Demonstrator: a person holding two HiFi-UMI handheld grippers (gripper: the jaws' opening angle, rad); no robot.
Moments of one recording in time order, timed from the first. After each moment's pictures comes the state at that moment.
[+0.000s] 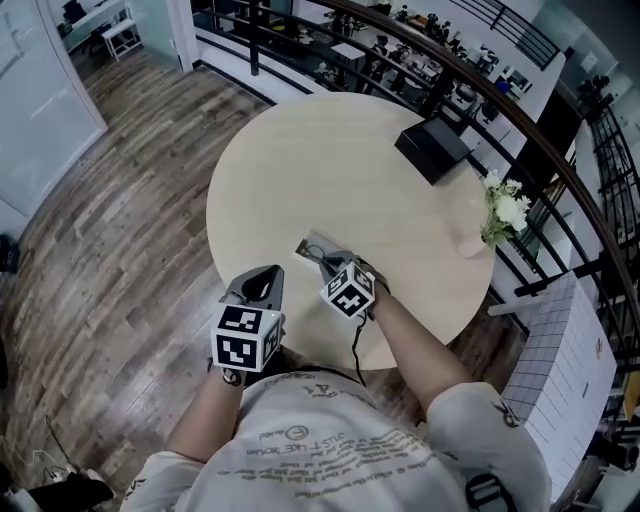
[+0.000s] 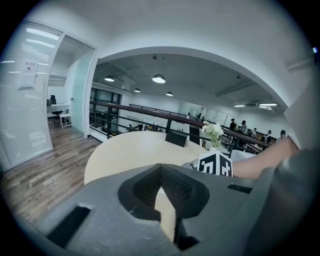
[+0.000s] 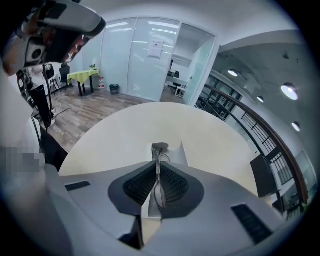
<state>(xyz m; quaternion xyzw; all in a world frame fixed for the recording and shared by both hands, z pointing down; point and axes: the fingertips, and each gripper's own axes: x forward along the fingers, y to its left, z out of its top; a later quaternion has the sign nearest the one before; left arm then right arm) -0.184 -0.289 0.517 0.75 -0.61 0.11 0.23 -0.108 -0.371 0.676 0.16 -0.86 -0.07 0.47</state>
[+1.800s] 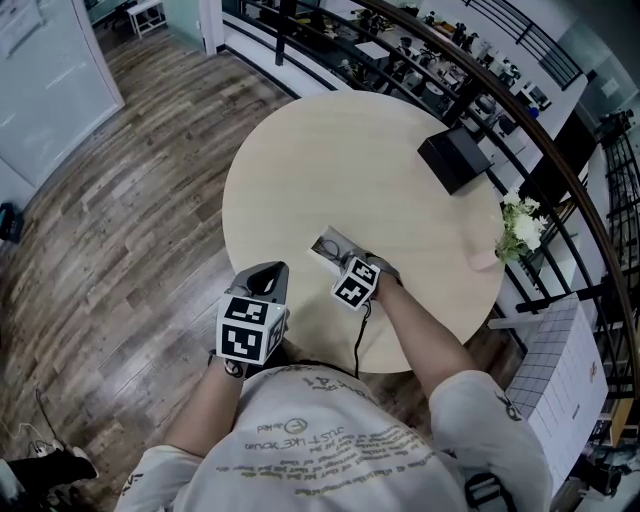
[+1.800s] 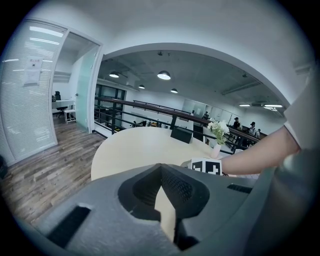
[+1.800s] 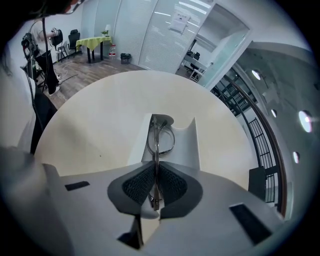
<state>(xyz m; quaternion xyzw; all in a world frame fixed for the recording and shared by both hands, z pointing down) -0.210 -0.277 0.535 0.73 -0.62 0.12 0.26 -0.098 -0.390 0.728 0.12 -0.79 -0.14 0.59</state>
